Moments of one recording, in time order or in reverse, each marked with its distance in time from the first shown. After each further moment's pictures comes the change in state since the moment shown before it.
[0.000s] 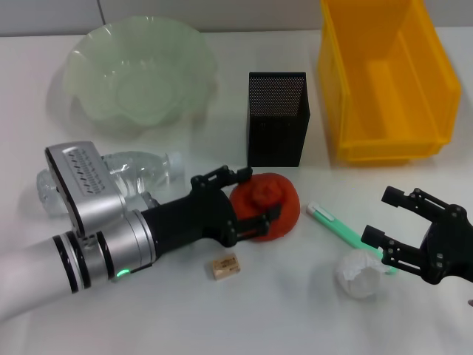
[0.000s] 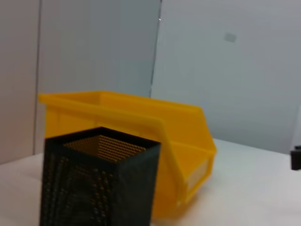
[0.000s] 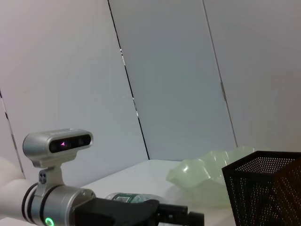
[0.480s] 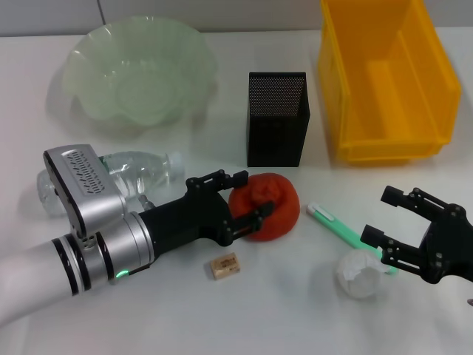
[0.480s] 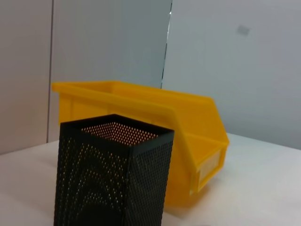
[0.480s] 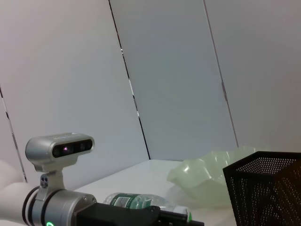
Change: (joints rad) left arm 0.009 0.000 -0.041 -0.010 0.028 -0.038 0.000; right arm 0.003 0.000 0.000 0.000 -0.002 0.000 0.002
